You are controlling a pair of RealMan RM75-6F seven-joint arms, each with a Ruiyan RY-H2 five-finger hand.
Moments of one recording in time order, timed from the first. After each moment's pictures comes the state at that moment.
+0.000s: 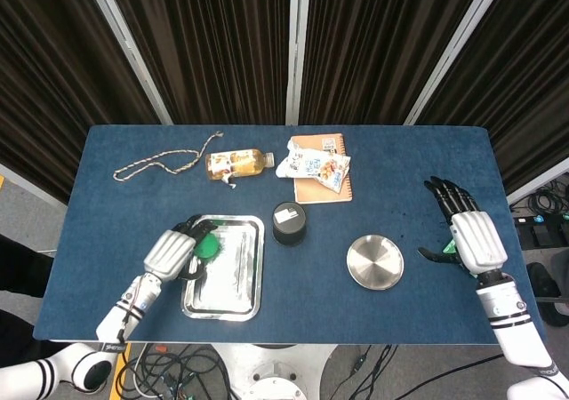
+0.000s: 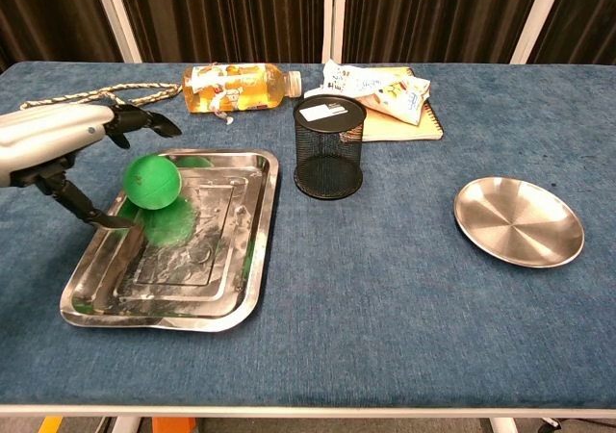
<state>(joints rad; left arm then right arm) -0.50 -1.51 -0.12 -1.50 1.42 1.01 0.19 0.41 -1.06 0.10 -1.77 -1.38 1.31 0.08</state>
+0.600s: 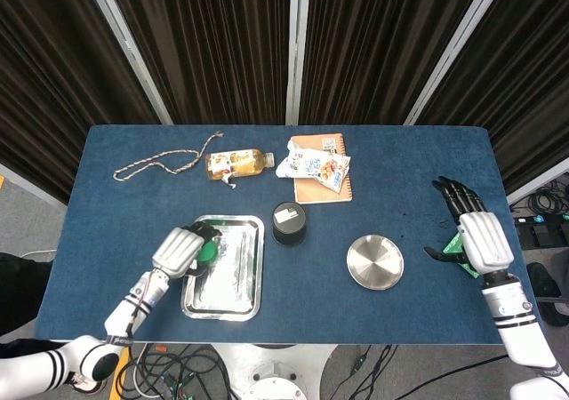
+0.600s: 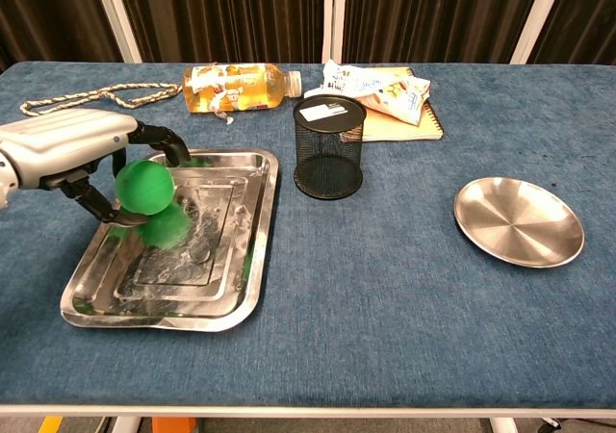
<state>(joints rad) -0.56 -1.54 -0.11 -1.46 1.38 0.98 0.25 0.38 -1.07 0.12 -1.73 -1.39 1.30 0.12</state>
